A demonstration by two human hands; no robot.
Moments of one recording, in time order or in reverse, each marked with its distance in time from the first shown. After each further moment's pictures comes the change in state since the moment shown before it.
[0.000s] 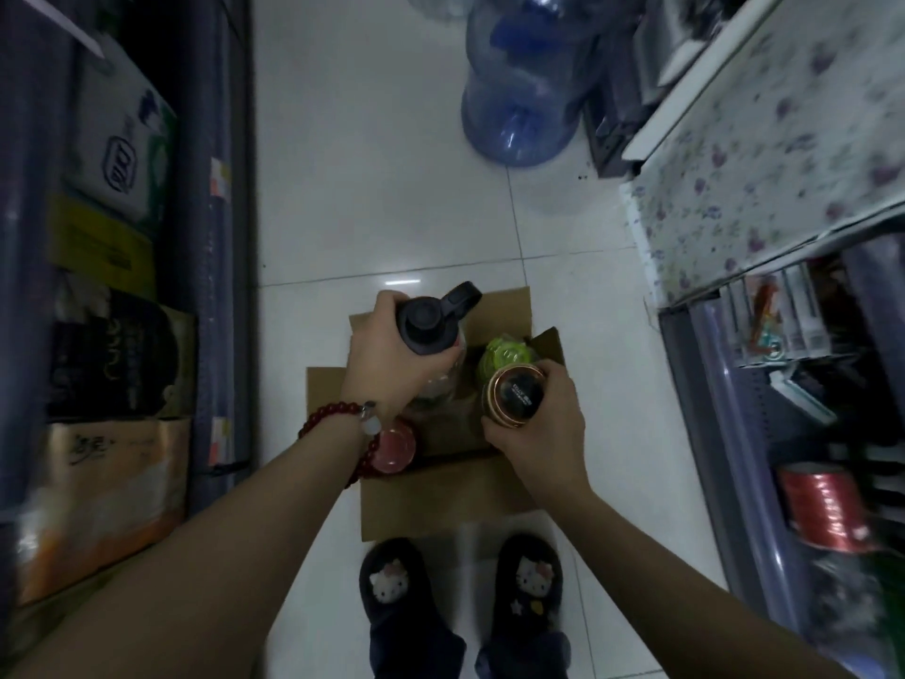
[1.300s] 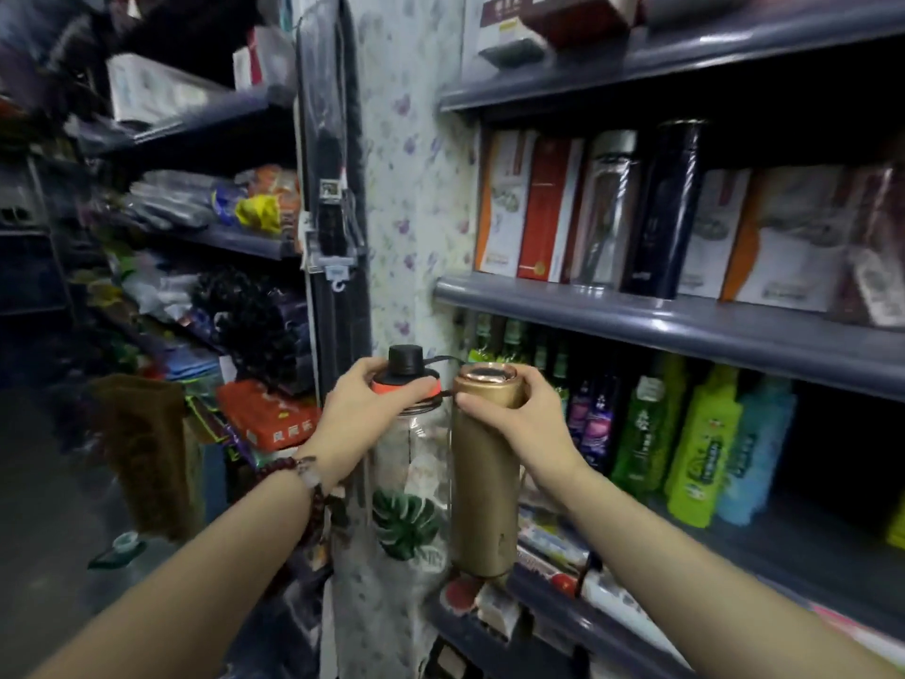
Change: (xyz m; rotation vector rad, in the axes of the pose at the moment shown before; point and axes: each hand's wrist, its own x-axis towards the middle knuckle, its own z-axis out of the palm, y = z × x) left_hand -0.283 0.771 -0.161 -0.286 -0.352 0.880; right_hand -0.293 -0.428 -0.660 0.525 0.893 -0.448
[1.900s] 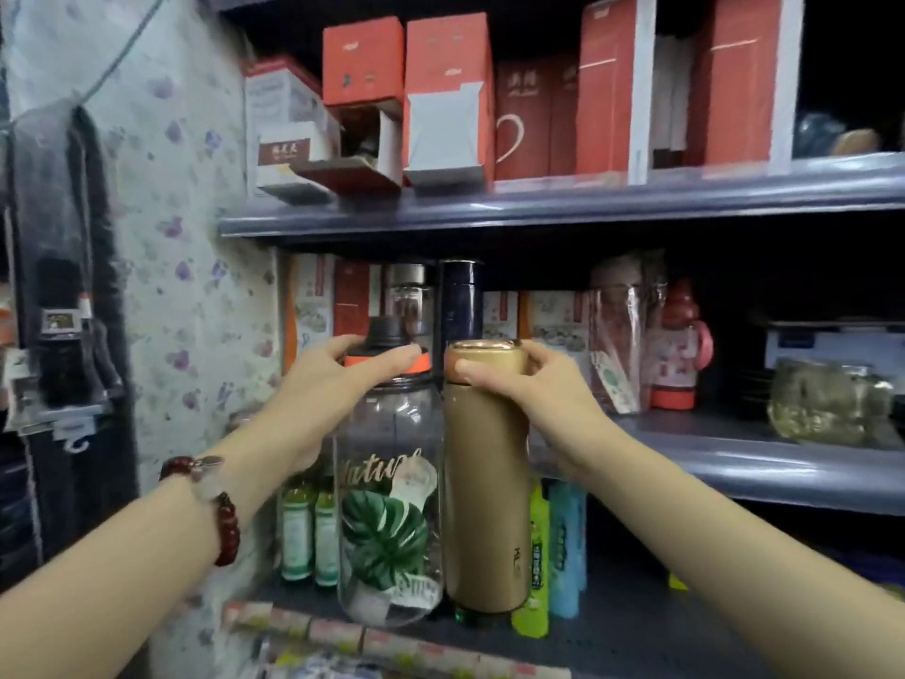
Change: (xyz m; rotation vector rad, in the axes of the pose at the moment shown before) left_hand 0.052 0.183 0.099 -0.245 -0.441 0.292; right_hand 0.019 -0.151 -0.159 -0.108 0.232 -0.114
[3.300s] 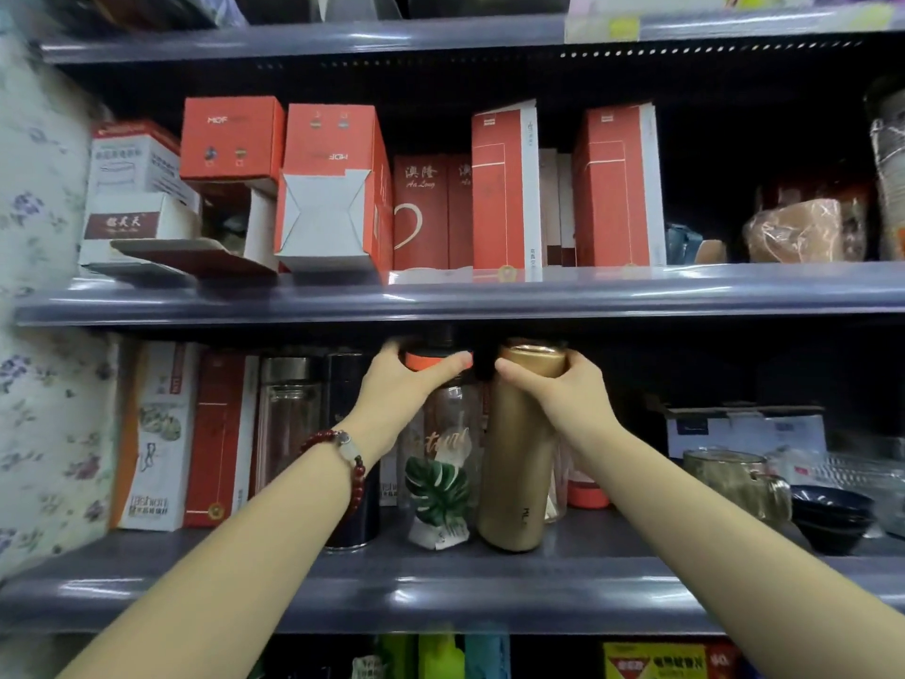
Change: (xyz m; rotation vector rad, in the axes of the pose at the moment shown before) left_hand 0.146 0.041 0.152 -0.137 -0.070 0.229; right_hand 0.109 -0.011 -0.126 -0.190 0.540 -0.129
